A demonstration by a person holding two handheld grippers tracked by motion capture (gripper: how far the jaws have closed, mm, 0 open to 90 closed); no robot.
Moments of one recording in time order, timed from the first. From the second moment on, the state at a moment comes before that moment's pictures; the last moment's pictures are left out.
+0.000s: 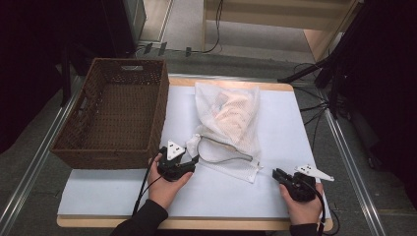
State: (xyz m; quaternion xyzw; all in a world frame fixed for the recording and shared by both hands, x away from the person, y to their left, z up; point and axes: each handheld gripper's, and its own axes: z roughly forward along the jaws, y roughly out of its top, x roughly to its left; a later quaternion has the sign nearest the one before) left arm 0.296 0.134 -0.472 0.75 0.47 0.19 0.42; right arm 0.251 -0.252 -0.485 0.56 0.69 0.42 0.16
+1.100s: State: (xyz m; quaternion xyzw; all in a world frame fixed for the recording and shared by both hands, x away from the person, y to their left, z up) left arm 0.301 0.106 -0.475 0.79 0.46 0.13 0.38; right arm 0.249 -0.233 -0.486 0.55 0.71 0.40 0.17
